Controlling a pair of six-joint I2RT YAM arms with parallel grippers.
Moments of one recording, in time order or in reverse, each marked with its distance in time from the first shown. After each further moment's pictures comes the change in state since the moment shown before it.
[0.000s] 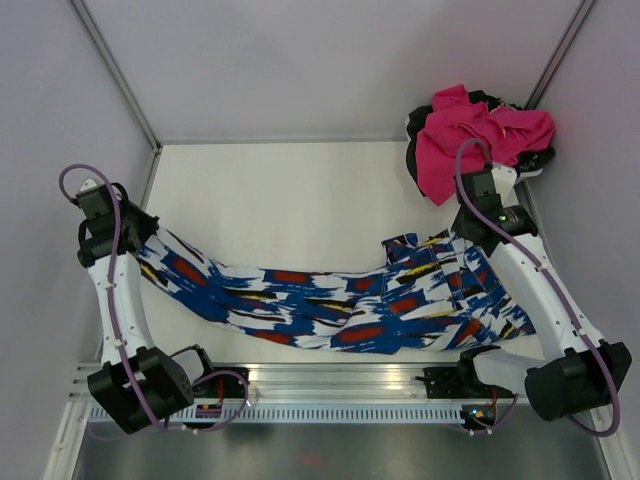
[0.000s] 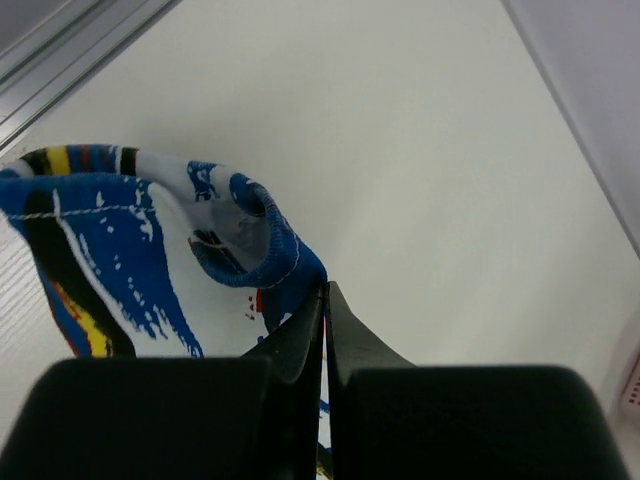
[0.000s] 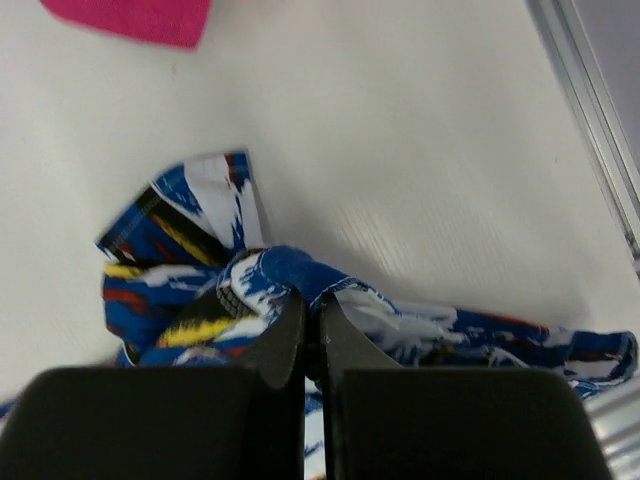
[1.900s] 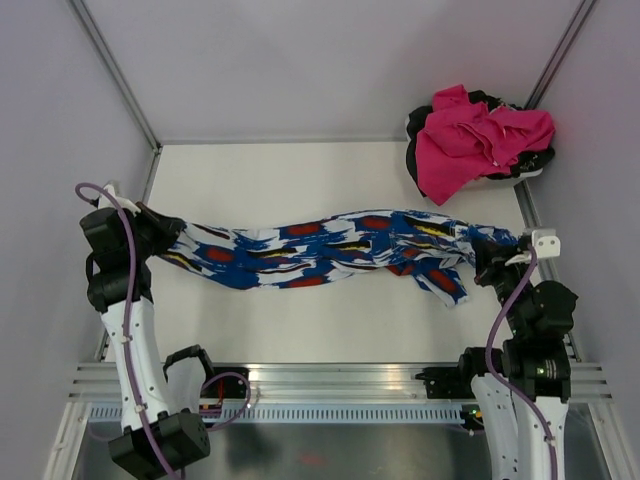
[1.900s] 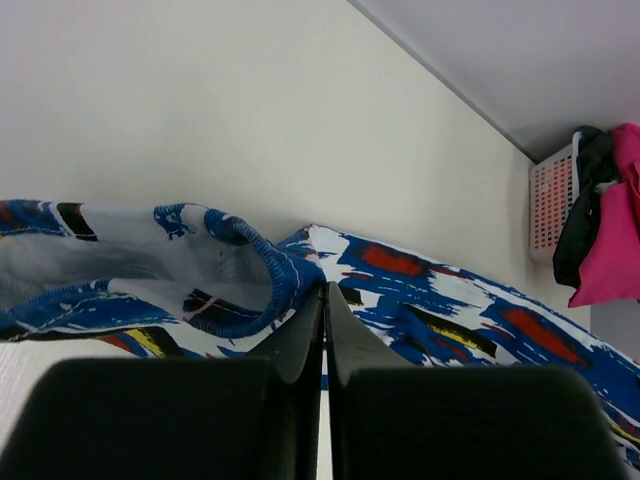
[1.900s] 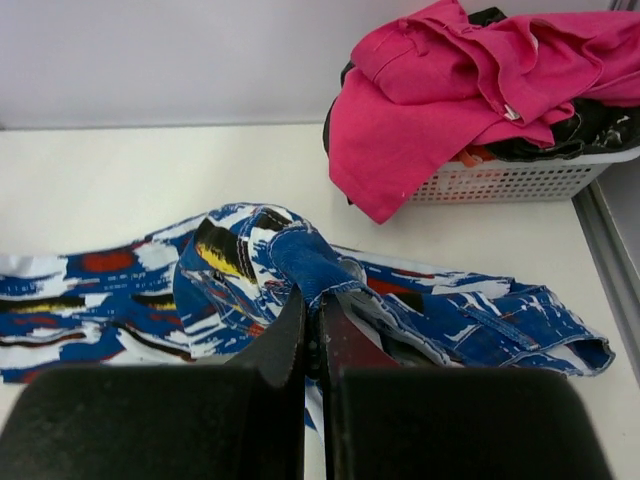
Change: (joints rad) left arm -0.043 -0.259 -0.139 0.061 0.321 0.064; right arm -0.327 -0.914 -0.492 0.551 -0.692 -0.425
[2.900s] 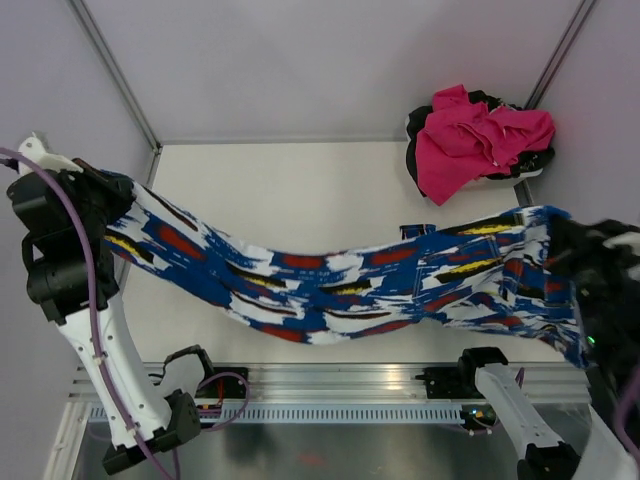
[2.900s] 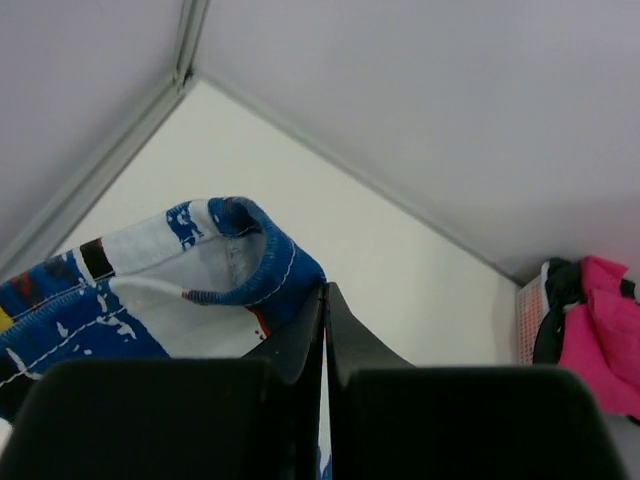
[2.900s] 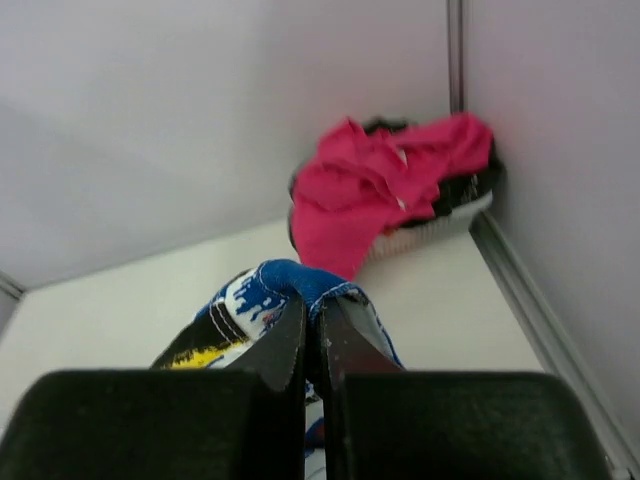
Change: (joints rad) left arm -0.003 0.127 0.784 -0.368 -0.245 0.023; right arm 0.114 0.417 1.168 -0.656 0.381 0.125
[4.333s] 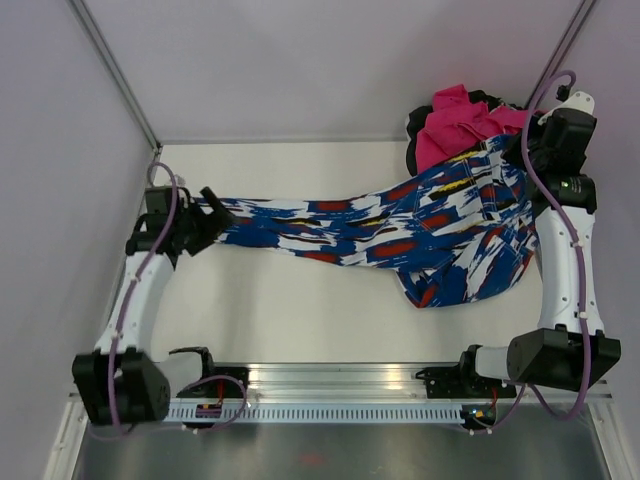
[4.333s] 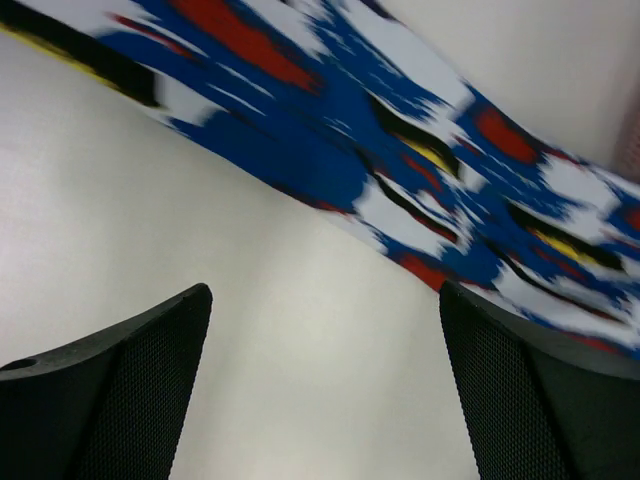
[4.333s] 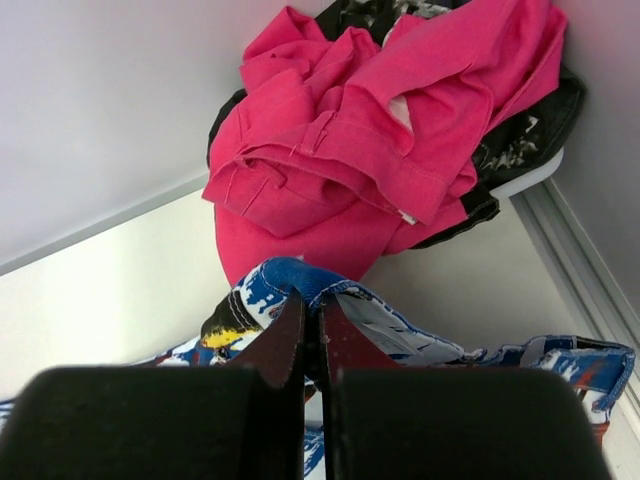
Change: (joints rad) left arm -0.230 0.278 -0.745 0.365 0.088 -0.085; right arm -0.248 0.635 -0.348 0.565 -0.208 0.053
